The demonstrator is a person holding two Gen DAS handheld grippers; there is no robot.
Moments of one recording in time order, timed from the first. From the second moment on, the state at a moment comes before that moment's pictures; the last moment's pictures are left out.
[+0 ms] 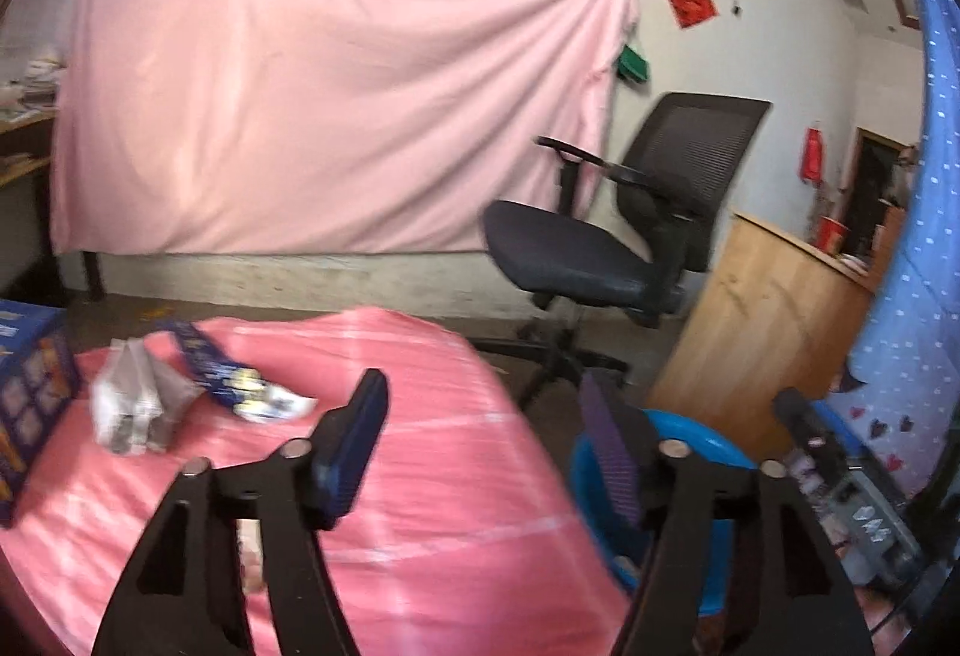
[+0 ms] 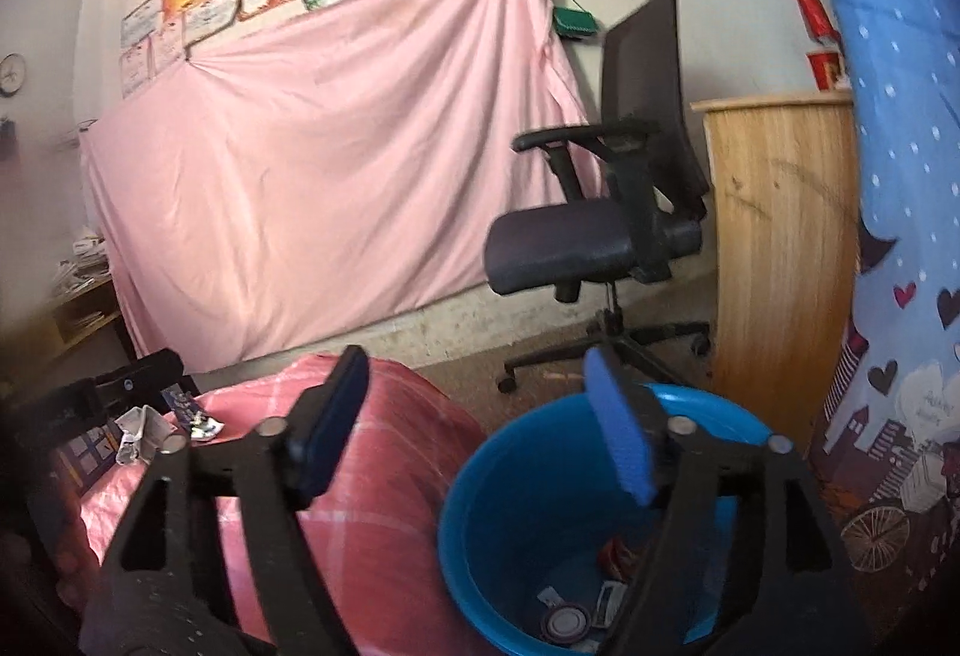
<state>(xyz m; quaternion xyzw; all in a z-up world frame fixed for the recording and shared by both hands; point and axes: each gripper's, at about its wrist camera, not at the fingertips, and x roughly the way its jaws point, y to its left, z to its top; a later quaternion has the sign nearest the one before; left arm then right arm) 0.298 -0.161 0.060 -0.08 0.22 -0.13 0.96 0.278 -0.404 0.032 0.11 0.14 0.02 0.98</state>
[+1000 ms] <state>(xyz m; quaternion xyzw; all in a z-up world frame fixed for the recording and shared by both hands) 0.225 -0.010 0.020 -0.05 0.14 0.05 0.99 0.277 -0.220 0.030 -0.05 0.11 0.18 0.98</state>
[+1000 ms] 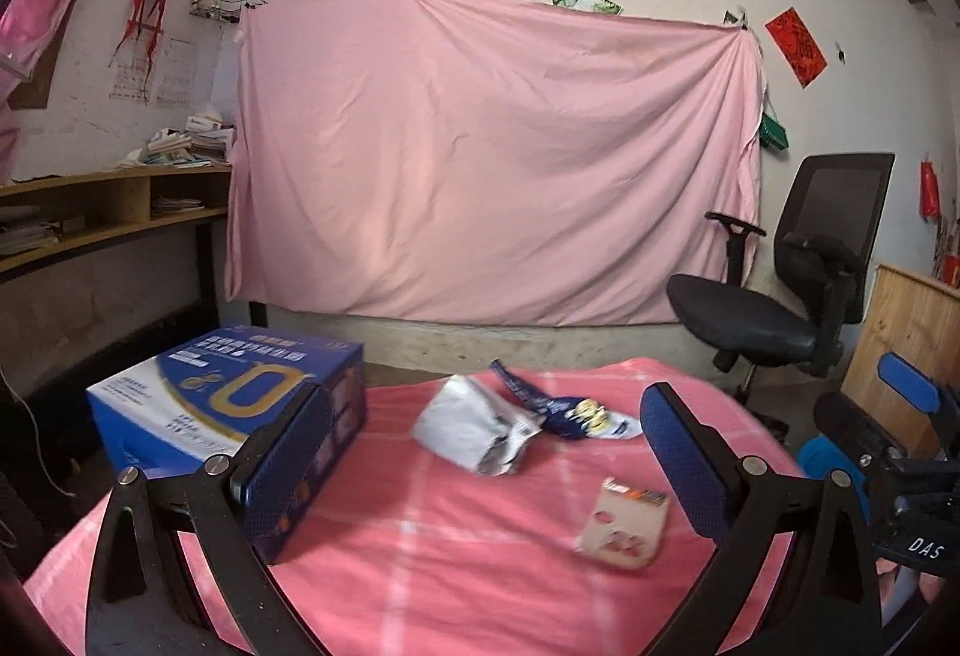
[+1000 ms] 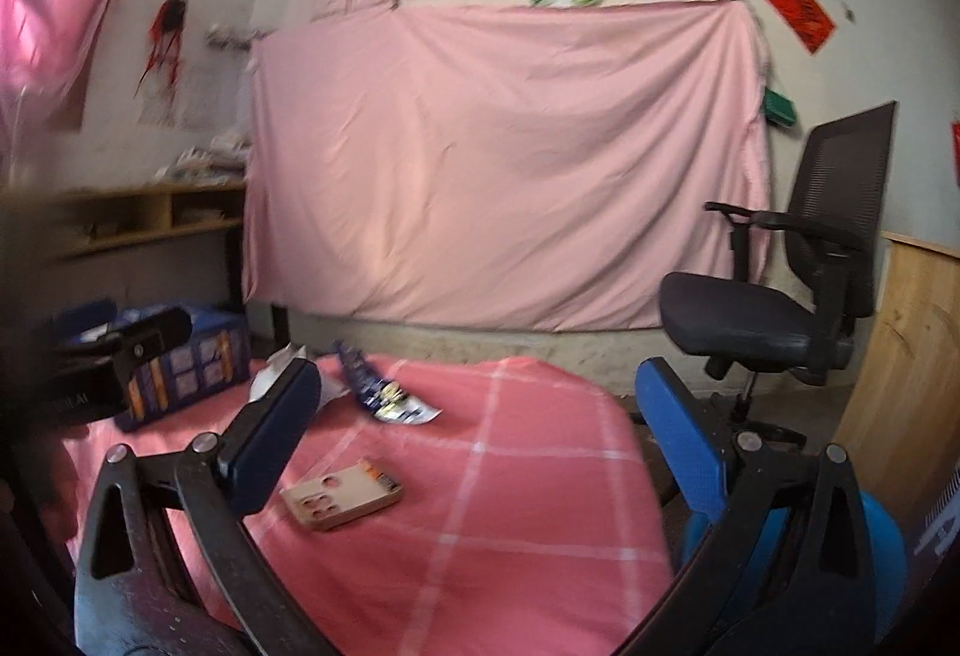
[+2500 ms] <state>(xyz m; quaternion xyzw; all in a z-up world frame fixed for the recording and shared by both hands) 0.269 -0.002 -0.031 -0.12 0.37 -0.10 0.92 0.359 -0.184 -0.042 -0.10 0.37 0.27 0.88</state>
